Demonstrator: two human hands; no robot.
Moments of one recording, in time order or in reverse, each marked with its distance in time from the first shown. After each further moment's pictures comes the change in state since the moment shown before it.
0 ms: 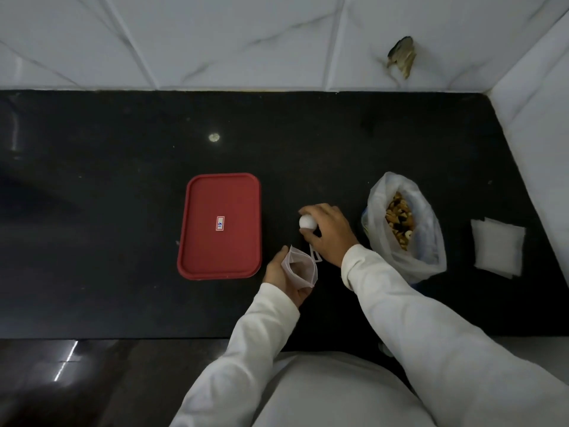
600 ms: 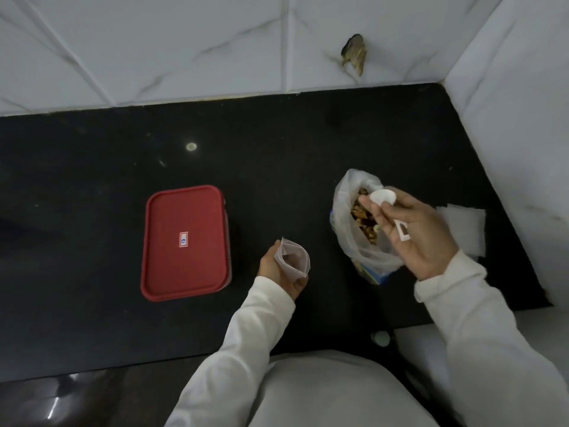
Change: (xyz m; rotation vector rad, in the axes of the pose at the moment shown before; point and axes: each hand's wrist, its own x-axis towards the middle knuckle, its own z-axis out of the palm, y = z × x) left_hand 0.009 -0.016 0.040 0.067 -0.054 0.011; right_hand -0.083 0.019 -0.146 1.649 0.390 0.587
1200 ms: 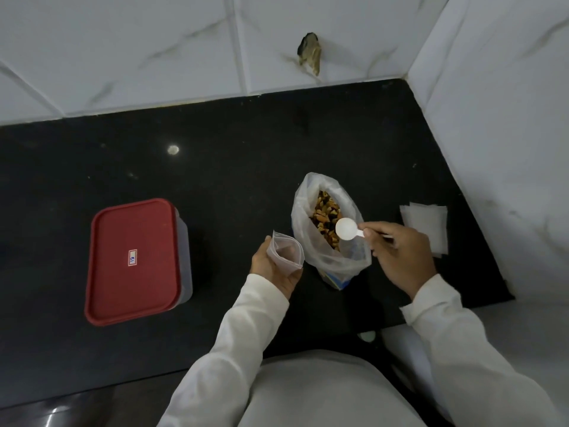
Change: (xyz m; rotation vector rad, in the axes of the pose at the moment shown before) left_hand -0.002 -0.025 0.059 0.016 0.024 -0.025; right_hand 0.019 0.002 -0.100 -1.298 0.045 -0.644
